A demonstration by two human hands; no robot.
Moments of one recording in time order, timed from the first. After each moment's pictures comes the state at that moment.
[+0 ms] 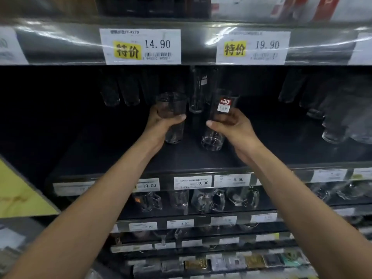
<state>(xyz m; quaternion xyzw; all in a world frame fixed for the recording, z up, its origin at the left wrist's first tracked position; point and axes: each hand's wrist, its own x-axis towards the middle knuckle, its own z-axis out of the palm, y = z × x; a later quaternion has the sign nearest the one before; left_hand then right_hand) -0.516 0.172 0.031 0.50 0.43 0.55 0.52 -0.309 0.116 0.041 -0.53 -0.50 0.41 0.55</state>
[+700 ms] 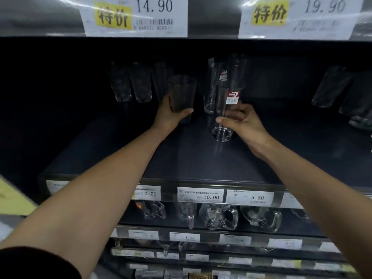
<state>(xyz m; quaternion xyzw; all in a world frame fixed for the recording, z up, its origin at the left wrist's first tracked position) -0.520 0.256 -0.002 0.59 0.51 0.52 0.35 -0.298 0.195 0.014 -0.51 -0.56 0.41 0.51</state>
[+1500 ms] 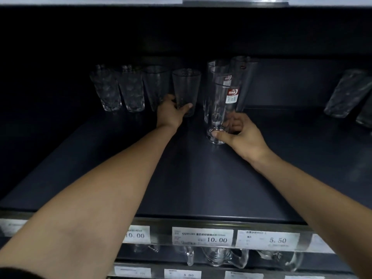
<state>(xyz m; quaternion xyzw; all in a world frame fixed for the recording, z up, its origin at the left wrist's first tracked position) -0.498 0.346 -0.006 0.57 0.59 0.52 0.23 -0.304 0.251 -0.015 -0.55 -0.61 0.29 0.49</state>
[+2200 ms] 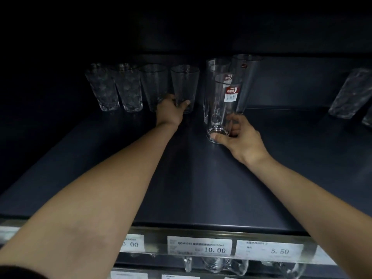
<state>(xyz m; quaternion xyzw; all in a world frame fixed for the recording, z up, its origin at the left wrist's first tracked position) -0.494 0.363 -0.006 0.57 0.63 0.49 0.18 -0.306 0.252 -0.014 -0.59 -0.62 0.26 0.45</state>
